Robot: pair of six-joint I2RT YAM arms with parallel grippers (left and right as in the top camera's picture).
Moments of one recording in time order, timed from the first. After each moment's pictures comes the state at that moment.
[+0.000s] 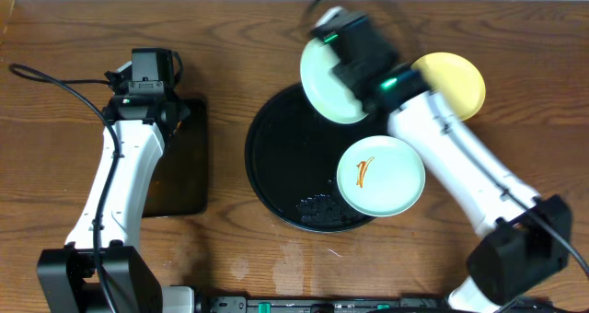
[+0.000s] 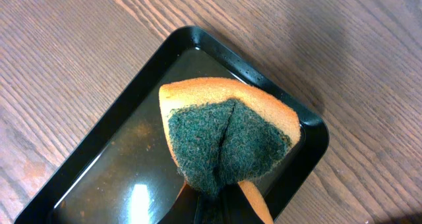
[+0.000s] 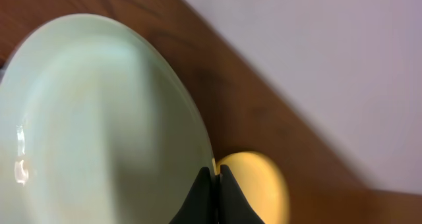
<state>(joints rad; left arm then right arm) 0.03 1.55 1.21 -0.76 -0.35 -0.62 0.50 1.79 1.61 -0.60 0.41 -0.37</state>
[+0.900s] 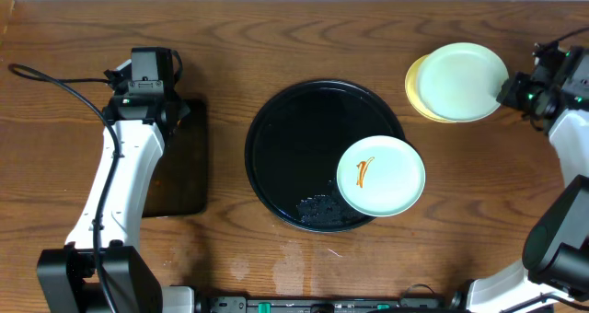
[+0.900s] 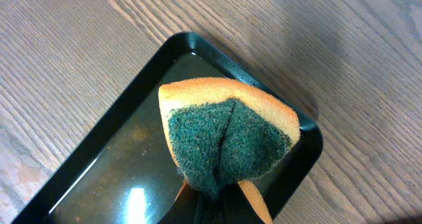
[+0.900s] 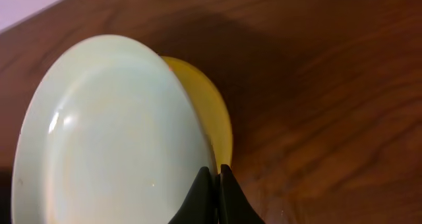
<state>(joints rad) 0.03 1.55 1.21 -0.74 -0.35 -0.62 -0.38 1.79 1.22 -0.28 -0.30 0.10</state>
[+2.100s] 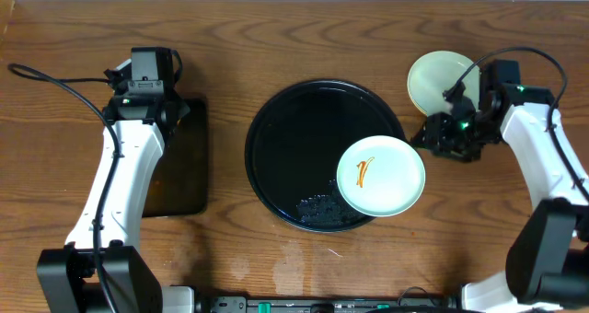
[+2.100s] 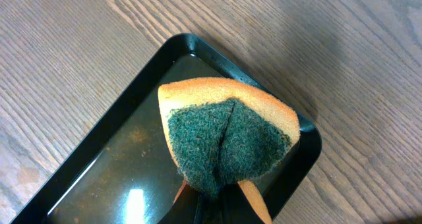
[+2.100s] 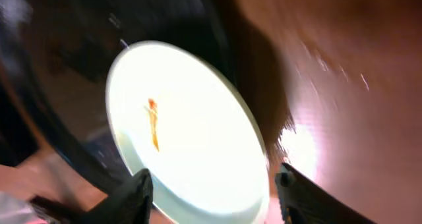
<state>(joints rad) 0.03 1.55 1.21 -0.74 -0.35 -0.62 -0.08 1.71 1.25 -1.06 -0.43 0.12</state>
